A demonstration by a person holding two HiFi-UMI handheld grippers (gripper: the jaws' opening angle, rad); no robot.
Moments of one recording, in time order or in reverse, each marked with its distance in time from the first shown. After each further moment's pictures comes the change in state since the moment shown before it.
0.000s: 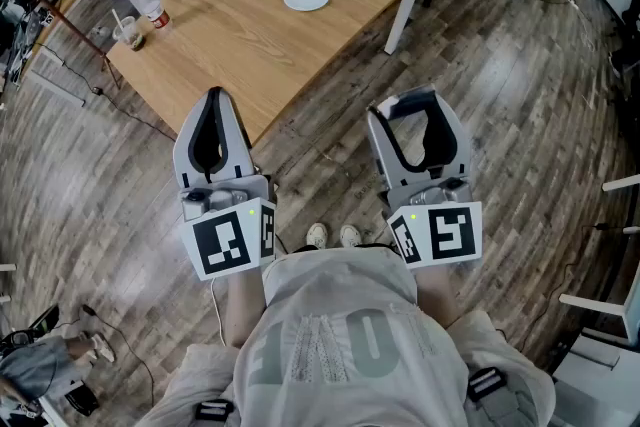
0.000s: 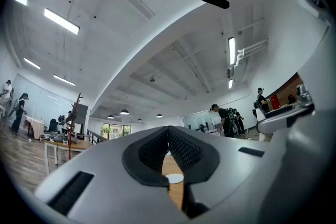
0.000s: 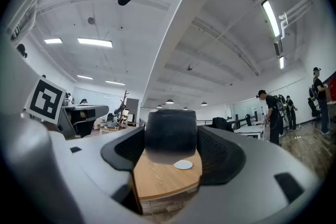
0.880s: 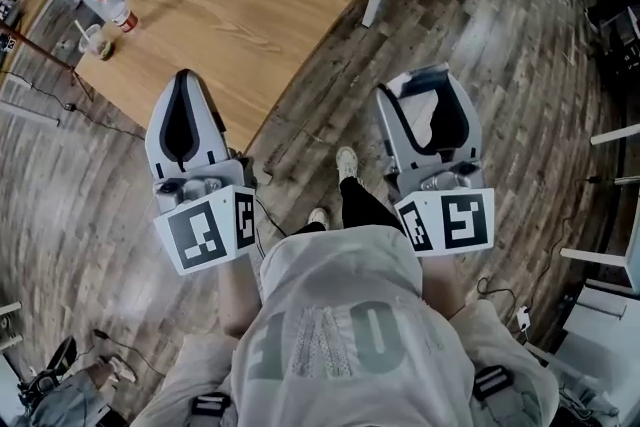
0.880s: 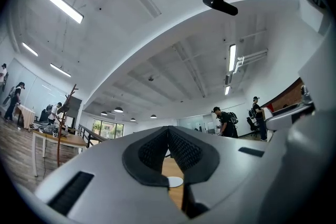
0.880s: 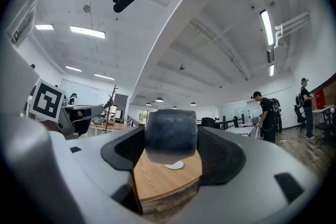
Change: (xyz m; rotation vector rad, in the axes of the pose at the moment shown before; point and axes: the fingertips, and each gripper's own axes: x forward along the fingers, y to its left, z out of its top) left arm 0.037 0.050 -0.024 -0.073 -0.027 -0.063; right arm 0.024 0.007 -0.005 -0.031 0.012 -0.129
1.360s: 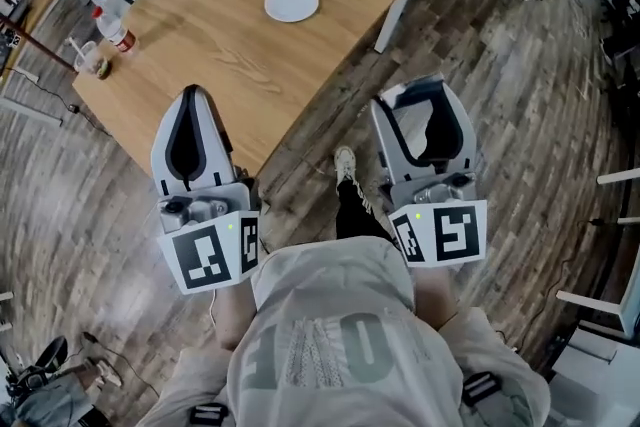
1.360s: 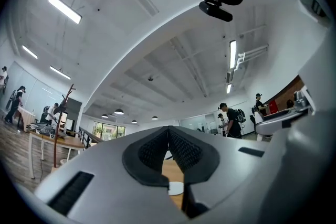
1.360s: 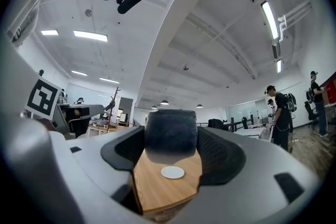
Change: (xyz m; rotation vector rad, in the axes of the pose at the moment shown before) left arm 0.080 -0.014 -0.046 0.019 -0.014 0.020; right arm 0.101 -0.042 -0.040 0.007 -0.036 0.075
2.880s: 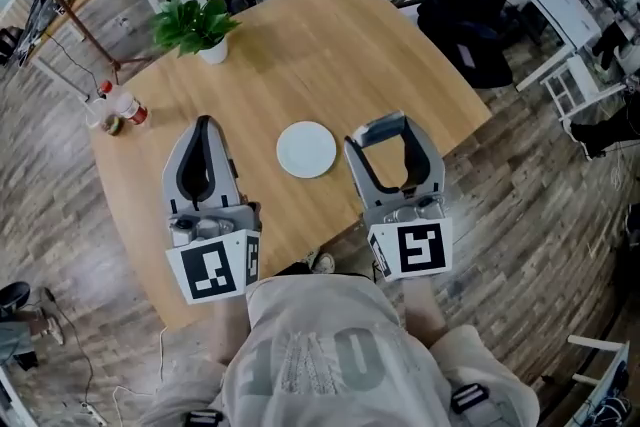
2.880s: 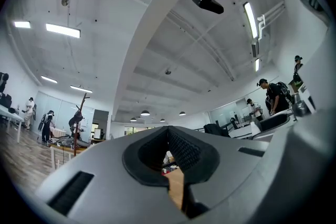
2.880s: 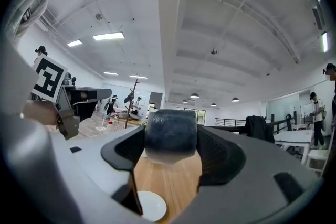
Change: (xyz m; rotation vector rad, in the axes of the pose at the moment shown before) left arm 0.292 0.022 -0.047 0.144 0.041 0.333; right arm 0.350 -0.112 -0.041 -0.069 0.051 0.422
